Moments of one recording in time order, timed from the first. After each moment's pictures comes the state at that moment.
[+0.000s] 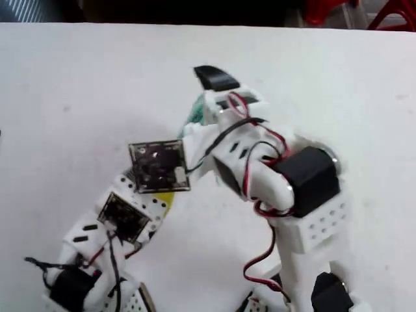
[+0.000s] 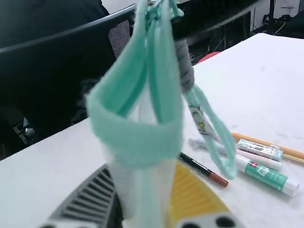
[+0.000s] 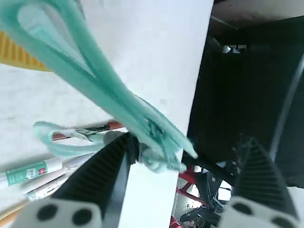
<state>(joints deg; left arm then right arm) 24.0 -104.7 74.7 52.0 -9.9 -33.8 -21.4 -29.0 97.4 76.5</state>
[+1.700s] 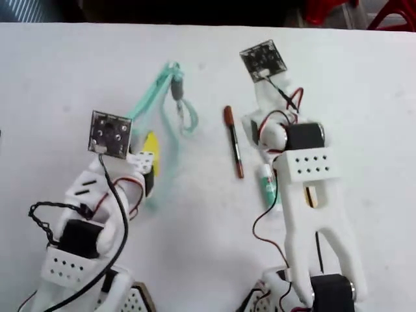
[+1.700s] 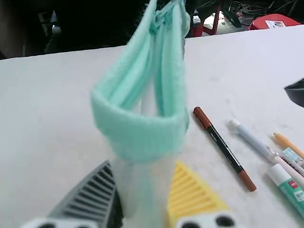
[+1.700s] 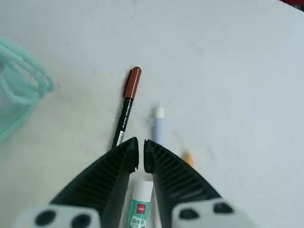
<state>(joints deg) 10.1 -70.1 62.8 43.1 5.1 -9.2 -21.4 20.2 60.5 18.0</state>
